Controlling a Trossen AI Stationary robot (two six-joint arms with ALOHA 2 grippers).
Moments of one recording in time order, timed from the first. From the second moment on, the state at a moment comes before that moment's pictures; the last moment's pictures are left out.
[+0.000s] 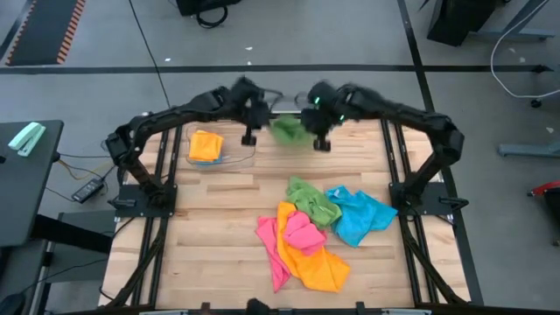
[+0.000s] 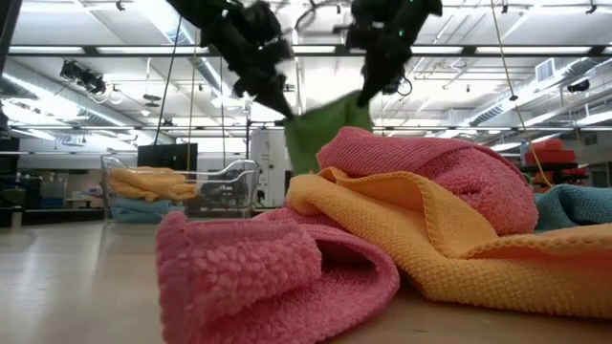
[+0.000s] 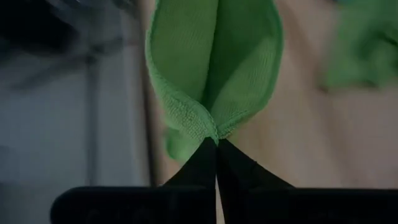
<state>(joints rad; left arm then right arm) 0.55 1.67 1.43 -0.57 0.17 0.80 -0.45 1.62 1.56 -0.94 -0.07 -0.44</state>
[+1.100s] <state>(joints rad) 0.30 1.83 1.43 -0.82 0.28 0.70 -0.09 1.62 1.07 -0.53 -0.26 -0.21</state>
